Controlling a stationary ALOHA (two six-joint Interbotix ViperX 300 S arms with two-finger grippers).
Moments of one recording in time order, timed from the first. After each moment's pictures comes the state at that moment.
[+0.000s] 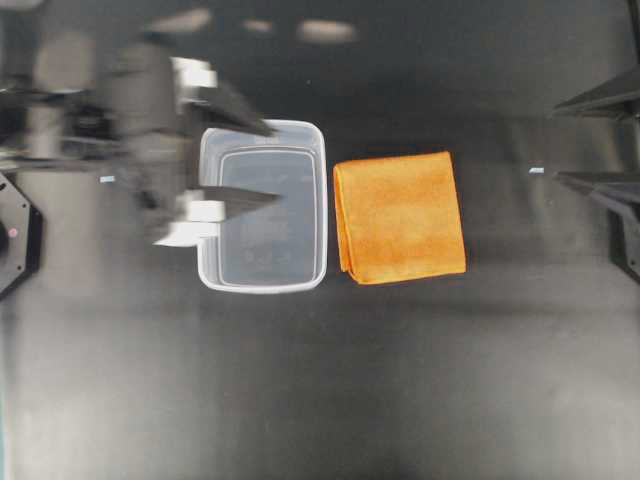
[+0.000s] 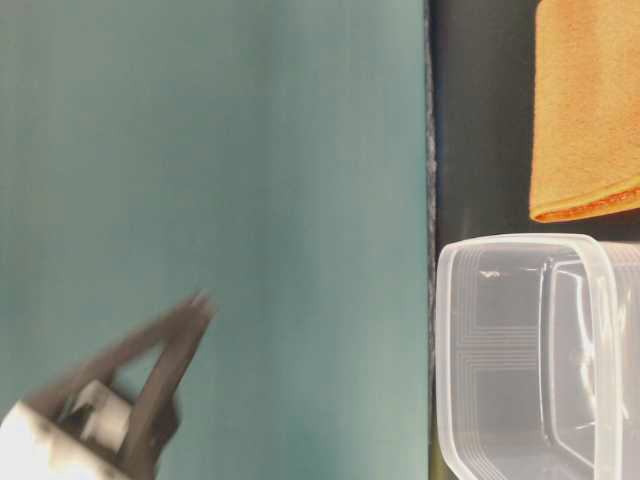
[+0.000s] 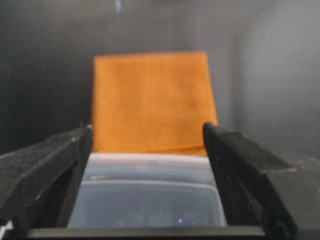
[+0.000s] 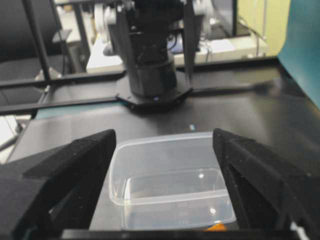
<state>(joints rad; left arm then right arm) 0.04 -0.25 0.52 0.04 0.30 -0.02 -0.05 -1.12 1.18 0.03 -0.02 0.04</state>
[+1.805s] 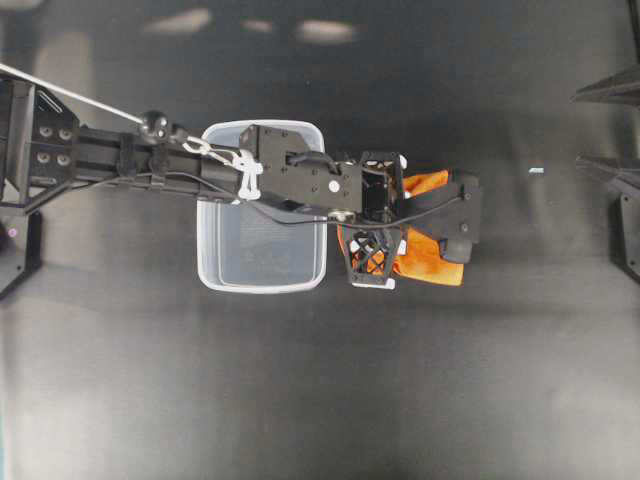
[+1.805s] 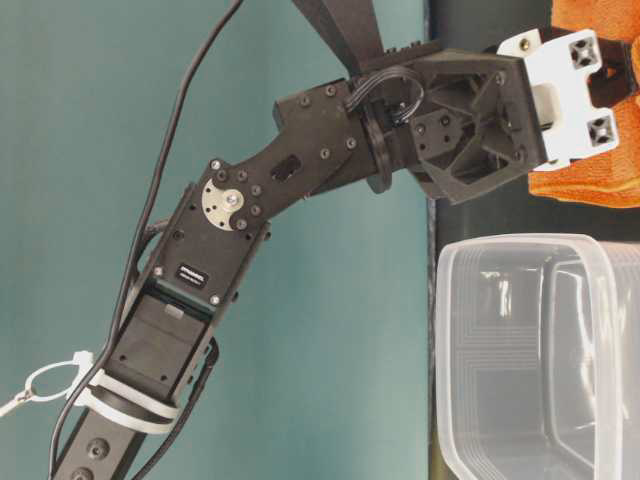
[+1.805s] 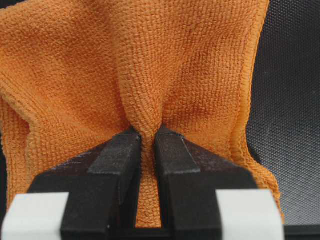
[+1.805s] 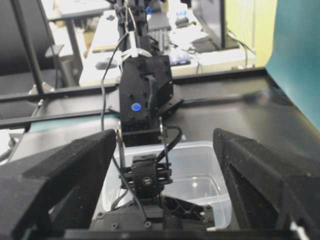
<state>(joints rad) 0.00 0.59 -0.14 0.04 0.70 0.12 -0.08 -1.16 1.18 0.03 0.00 0.04</state>
